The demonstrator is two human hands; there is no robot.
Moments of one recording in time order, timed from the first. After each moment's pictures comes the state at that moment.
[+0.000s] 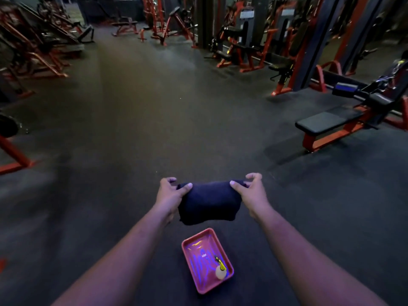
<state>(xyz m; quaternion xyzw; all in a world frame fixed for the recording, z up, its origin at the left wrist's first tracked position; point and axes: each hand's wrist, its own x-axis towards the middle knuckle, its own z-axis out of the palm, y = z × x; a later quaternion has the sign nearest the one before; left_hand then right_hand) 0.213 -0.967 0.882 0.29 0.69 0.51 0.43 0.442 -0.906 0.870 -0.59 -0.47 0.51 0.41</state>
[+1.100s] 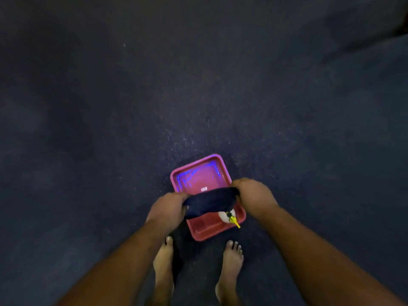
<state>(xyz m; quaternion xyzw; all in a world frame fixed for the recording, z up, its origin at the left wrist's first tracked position) 0.138 -0.849 0.301 0.58 0.70 -0.07 0.40 0.376 -0.743 0.316 -0.50 -0.79 0.29 -0.21</state>
